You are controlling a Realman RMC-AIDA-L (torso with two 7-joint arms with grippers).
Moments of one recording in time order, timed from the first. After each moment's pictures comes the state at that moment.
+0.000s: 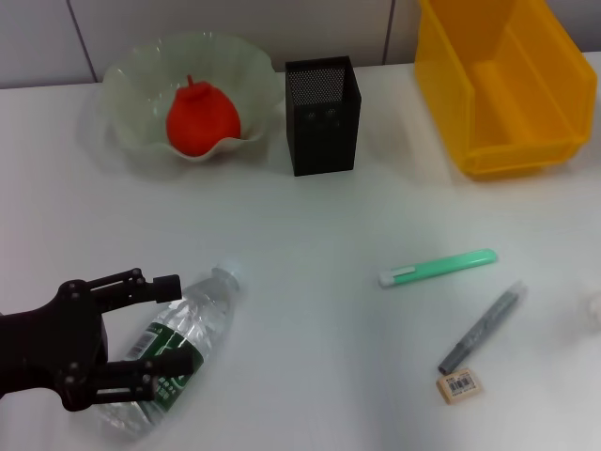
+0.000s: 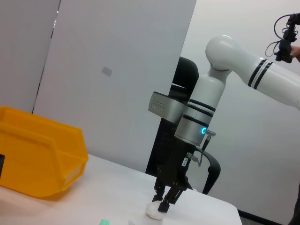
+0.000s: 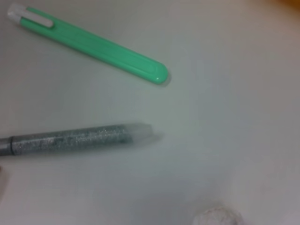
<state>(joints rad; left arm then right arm) -0.33 -2.03 0.86 0.70 1.77 1.91 -1.32 0.46 2.07 -1.02 -1.37 -2.92 -1.72 2.29</state>
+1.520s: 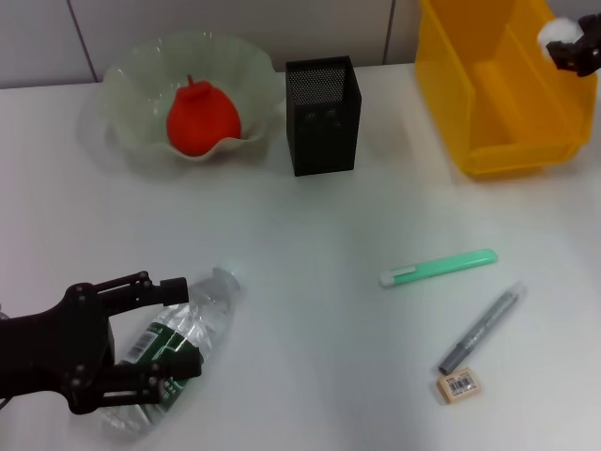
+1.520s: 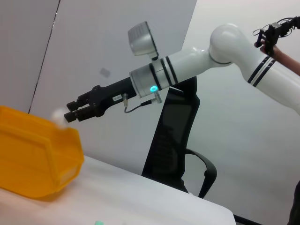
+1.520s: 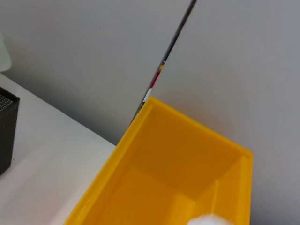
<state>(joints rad) -0.33 -2.04 0.86 0.70 1.77 1.92 -1.33 0.47 2.08 -1.10 -1.44 -2.77 -1.01 2.34</state>
